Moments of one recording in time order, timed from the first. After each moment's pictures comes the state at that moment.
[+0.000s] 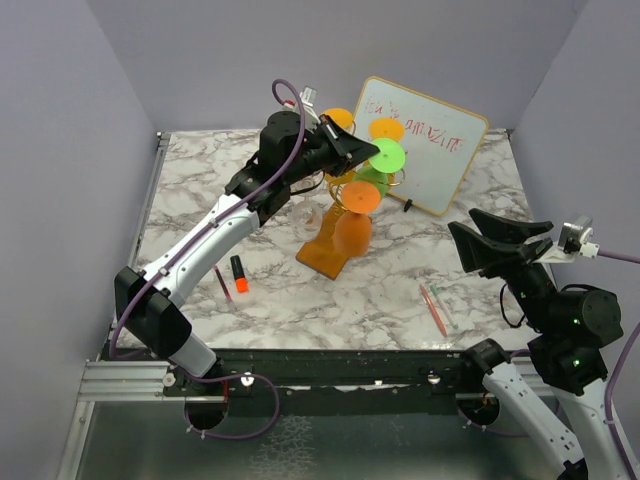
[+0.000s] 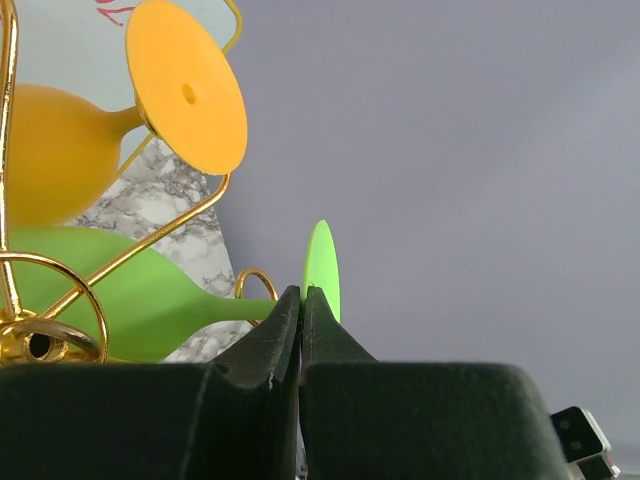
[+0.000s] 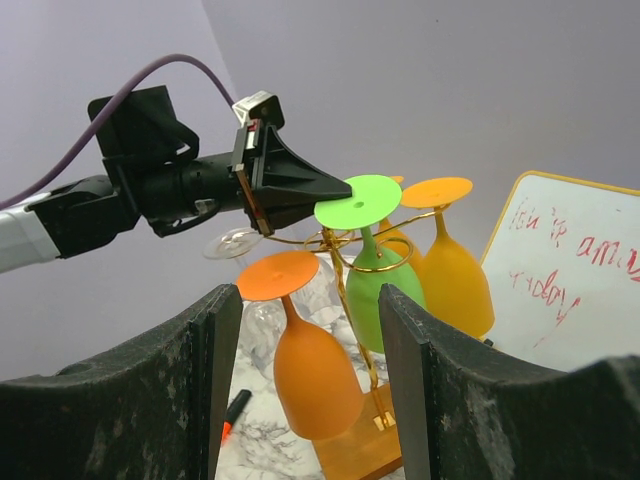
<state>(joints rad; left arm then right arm) -0.64 1.55 1.55 -0.08 0.28 -1.16 0.43 0.33 0.80 -0.05 -0.11 0.34</state>
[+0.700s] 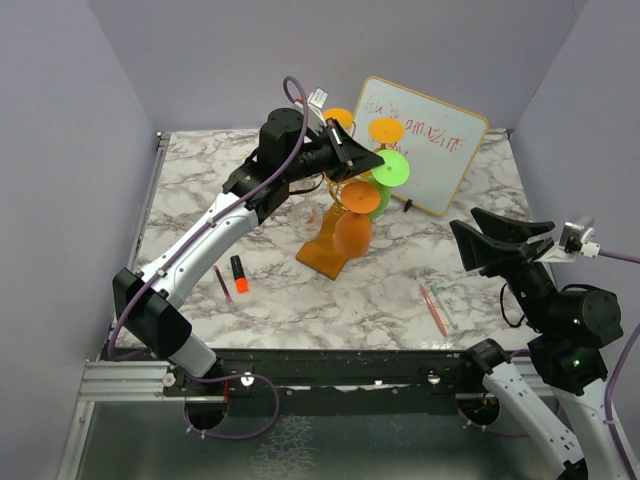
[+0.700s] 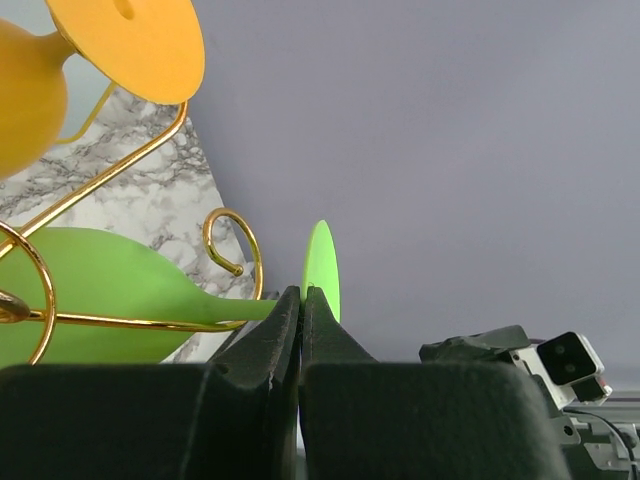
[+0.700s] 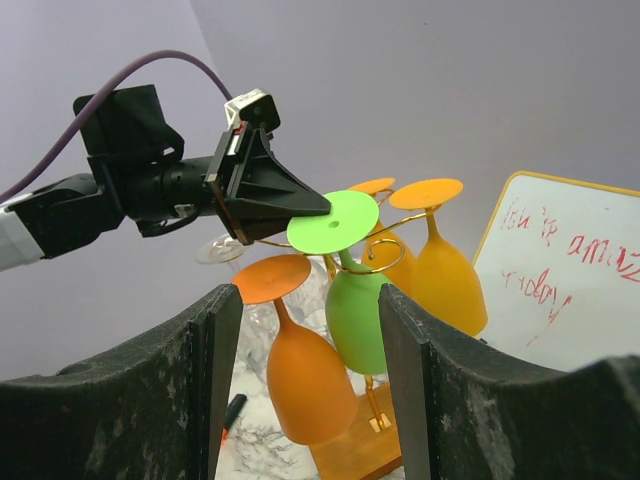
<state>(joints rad) -0.64 1.55 1.59 -0.15 0.43 -1.10 0.43 0.33 0.80 -0.05 -0.09 0.34</state>
